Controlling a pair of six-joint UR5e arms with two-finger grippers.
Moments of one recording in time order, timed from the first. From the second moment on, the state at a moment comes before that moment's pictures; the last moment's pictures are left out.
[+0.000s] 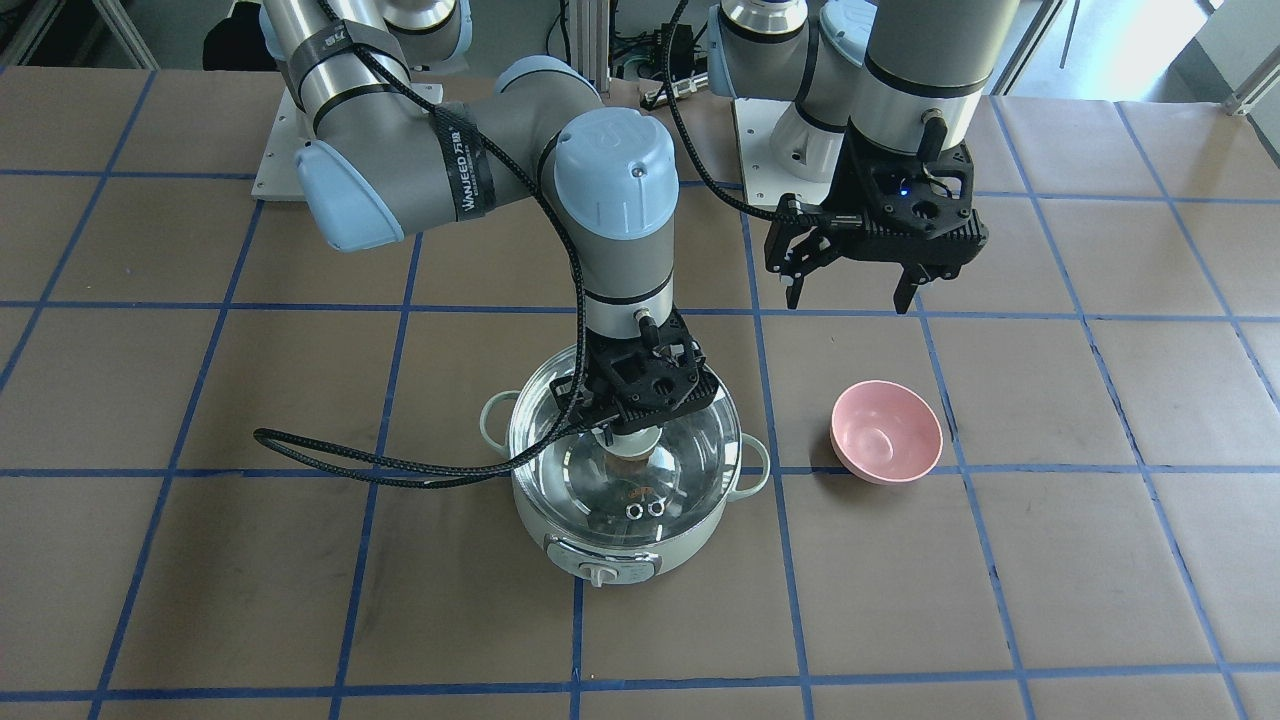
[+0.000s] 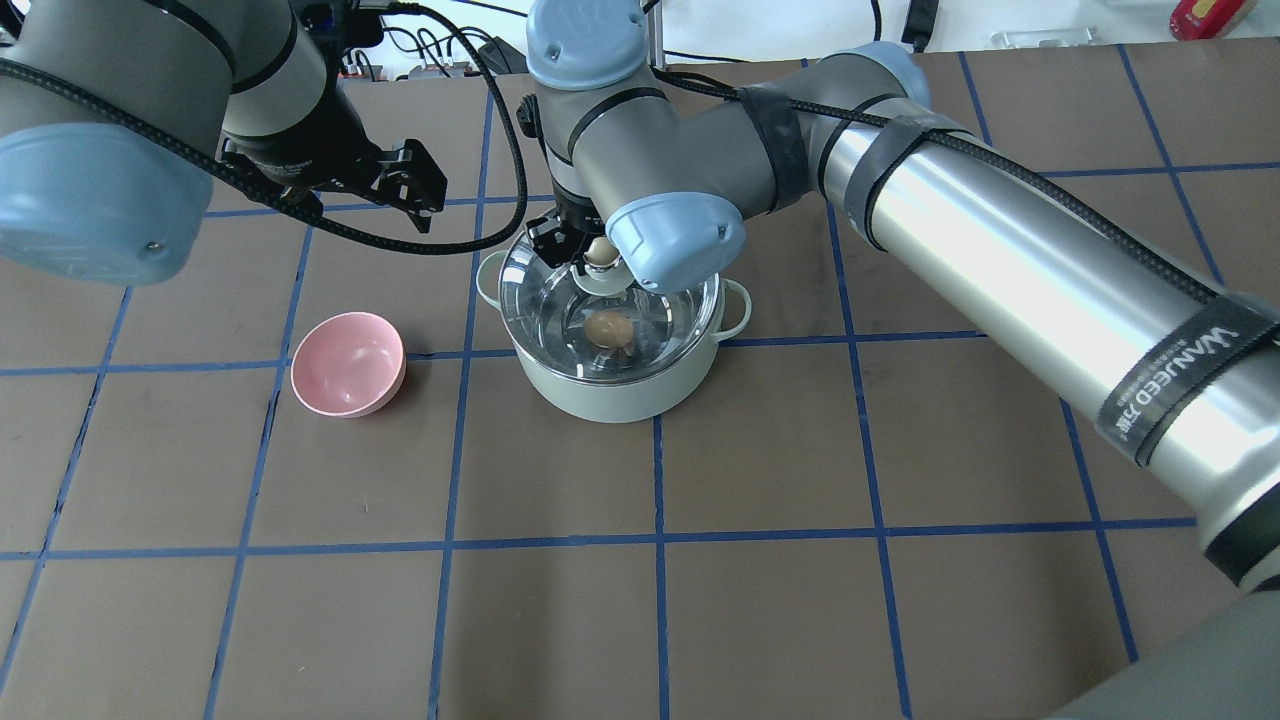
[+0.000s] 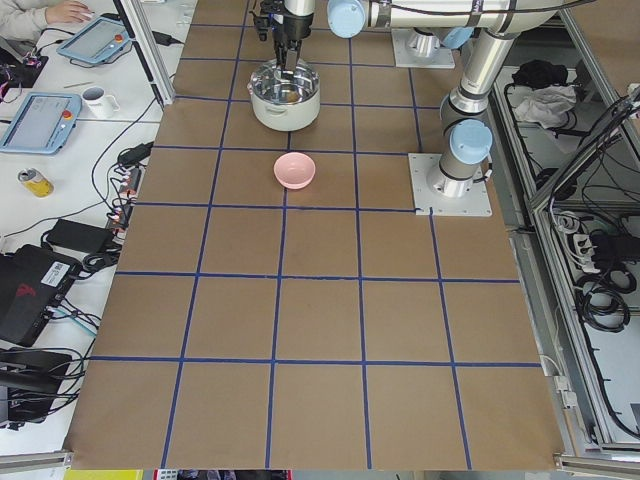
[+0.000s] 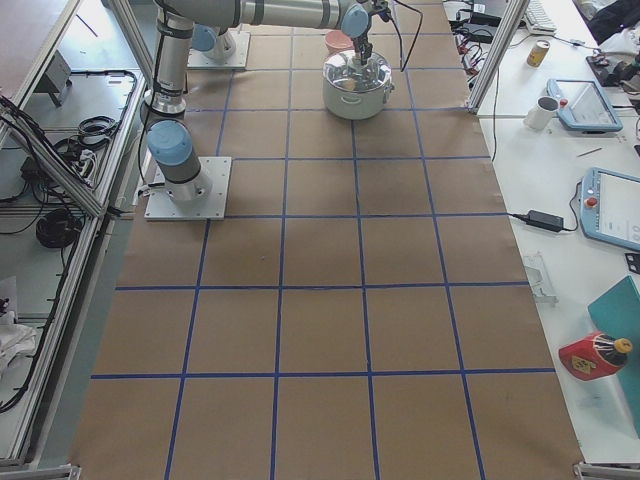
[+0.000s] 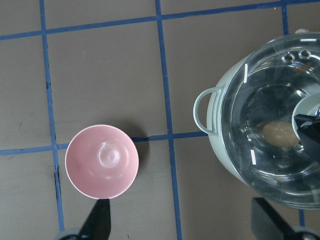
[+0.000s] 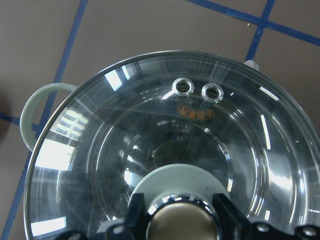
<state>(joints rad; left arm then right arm) -1.63 -1.58 -1.63 -1.35 1.63 0.03 2.01 -1.13 1.43 -2.04 -1.56 0.10</state>
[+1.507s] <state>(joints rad) -1.63 -1.58 -1.63 -1.36 1.63 0.03 1.62 -1.48 1.43 -1.56 -1.56 0.09</state>
